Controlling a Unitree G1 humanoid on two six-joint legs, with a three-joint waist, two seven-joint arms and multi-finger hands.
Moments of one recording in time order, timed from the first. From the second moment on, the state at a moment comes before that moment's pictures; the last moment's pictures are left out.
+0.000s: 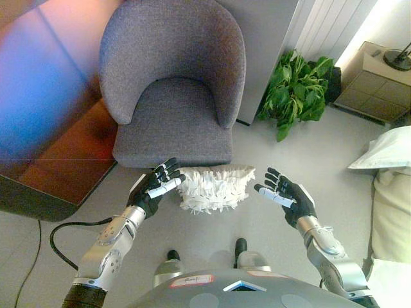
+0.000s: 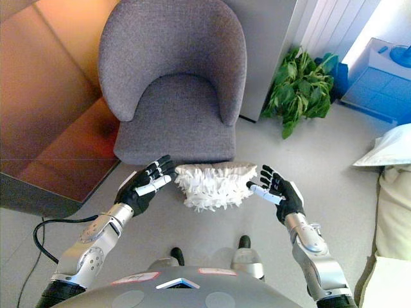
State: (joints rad) left arm 0.31 0.46 -0.14 -0.08 -0.64 0.17 -0.12; right arm 0.41 -0.43 0.12 -0.13 0.42 0.19 -0.06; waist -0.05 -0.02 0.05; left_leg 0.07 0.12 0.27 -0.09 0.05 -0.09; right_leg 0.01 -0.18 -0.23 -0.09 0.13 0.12
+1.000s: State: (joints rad) left arm 0.37 0.44 -0.05 -0.10 -0.71 0.08 -0.14; right arm 0.48 -0.55 0.07 -0.14 0.43 0.14 0.07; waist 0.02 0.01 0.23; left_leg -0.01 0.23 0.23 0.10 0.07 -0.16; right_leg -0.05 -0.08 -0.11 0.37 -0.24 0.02
